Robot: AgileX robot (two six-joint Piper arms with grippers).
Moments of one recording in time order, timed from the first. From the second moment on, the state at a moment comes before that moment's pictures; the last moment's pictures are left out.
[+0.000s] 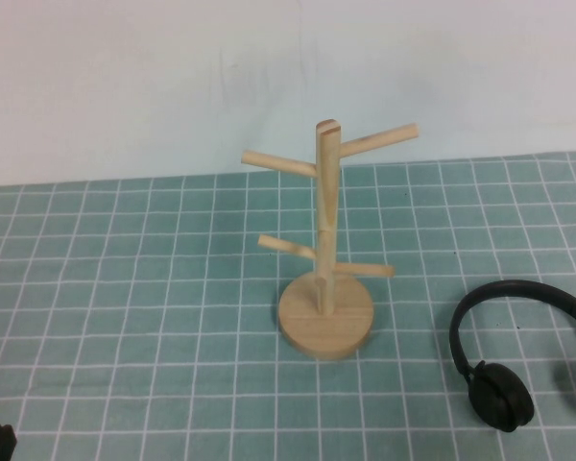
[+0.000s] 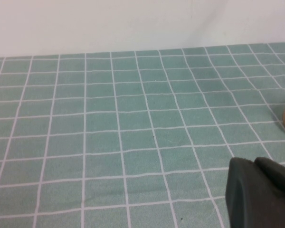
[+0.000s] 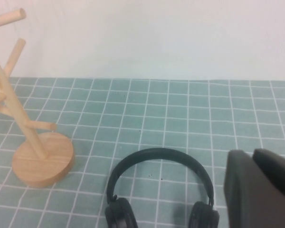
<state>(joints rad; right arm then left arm) 0.24 0.23 -0.71 -0.14 0.86 0.16 -0.18 -0.01 0.02 -0.07 0.36 0.06</state>
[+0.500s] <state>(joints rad) -0.03 0.05 -0.35 -0.11 0.44 0.17 -0.18 -0.01 0.02 -0.07 0.36 0.06</state>
